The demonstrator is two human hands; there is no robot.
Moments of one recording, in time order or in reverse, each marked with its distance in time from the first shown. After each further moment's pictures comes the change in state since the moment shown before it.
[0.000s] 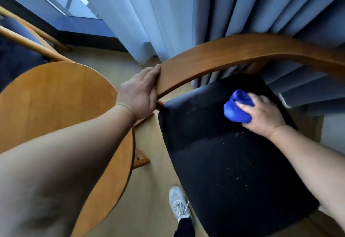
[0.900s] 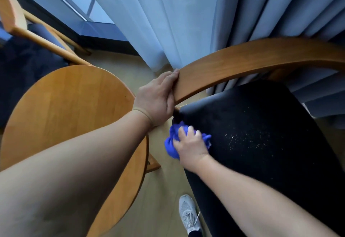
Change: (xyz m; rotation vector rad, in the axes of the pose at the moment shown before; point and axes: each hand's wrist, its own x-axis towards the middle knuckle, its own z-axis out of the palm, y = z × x) left_hand 0.003 -0.003 0.001 -0.075 0.038 0.021; right_hand 0.011 -0.247 0.064 -0.255 -0.199 -0.330
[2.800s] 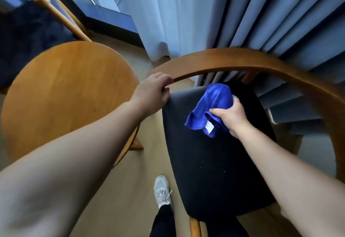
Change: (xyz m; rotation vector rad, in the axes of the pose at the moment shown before) left_hand -0.063 0.059 -0.043 -0.161 -0.031 -0.206; right_hand -0.113 0.139 -0.091 1.516 0.317 0.654
